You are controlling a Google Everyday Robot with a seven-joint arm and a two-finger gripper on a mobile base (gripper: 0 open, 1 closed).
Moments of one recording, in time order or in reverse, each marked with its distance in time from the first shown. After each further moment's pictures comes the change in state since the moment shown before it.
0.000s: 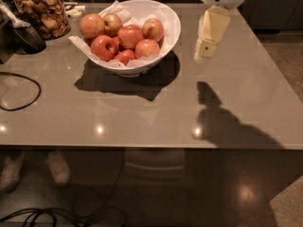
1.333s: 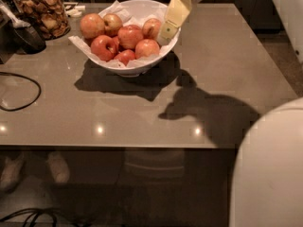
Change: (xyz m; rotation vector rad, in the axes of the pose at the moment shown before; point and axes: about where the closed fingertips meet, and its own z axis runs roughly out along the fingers) arm -0.067 -0.038 0.036 -0.139 -0.150 0.176
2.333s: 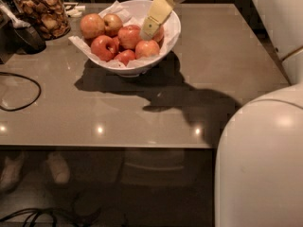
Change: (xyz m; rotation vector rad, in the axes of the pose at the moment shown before) arm -0.036 -0.011 0.018 0.006 -0.058 0.066
